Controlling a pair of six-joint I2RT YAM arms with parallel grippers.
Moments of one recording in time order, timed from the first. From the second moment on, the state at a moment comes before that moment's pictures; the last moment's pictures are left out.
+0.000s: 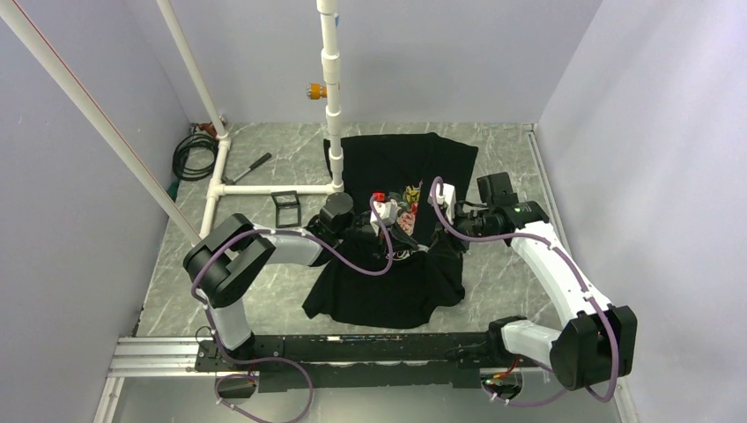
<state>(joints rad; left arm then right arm) -0.78 1.77 0.83 0.94 0.92 -0.05 0.22 1.16 0.94 -0.82 -0.82 -0.73</state>
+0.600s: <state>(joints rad) -0.78 1.79 0.83 1.01 0.94 -0.13 0.24 1.16 0.91 -0.82 -0.82 -0.75</state>
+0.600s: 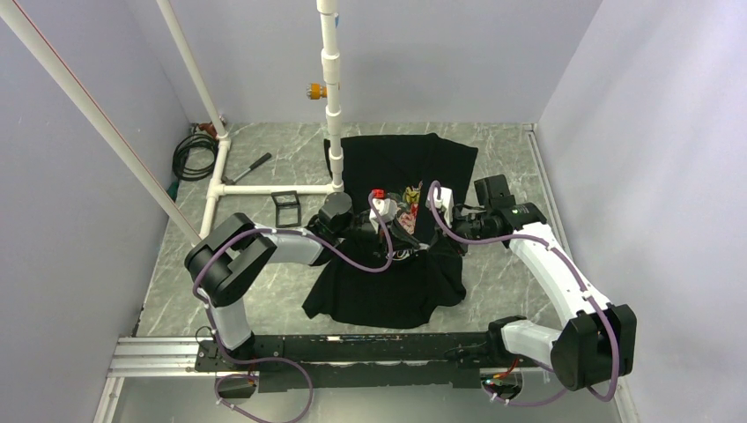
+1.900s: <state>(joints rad) -0.85 1.80 0.89 0.77 0.53 -0.10 0.24 1.15 0.89 -0.73 -0.74 -0.56</state>
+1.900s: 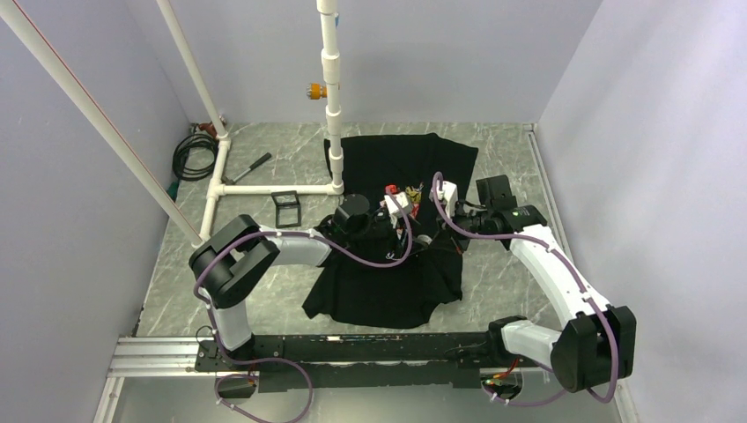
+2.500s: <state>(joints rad) -0.82 1.78 0.74 0.97 0.69 -0.09 0.22 1.14 0.90 -0.74 -0.77 -0.57</state>
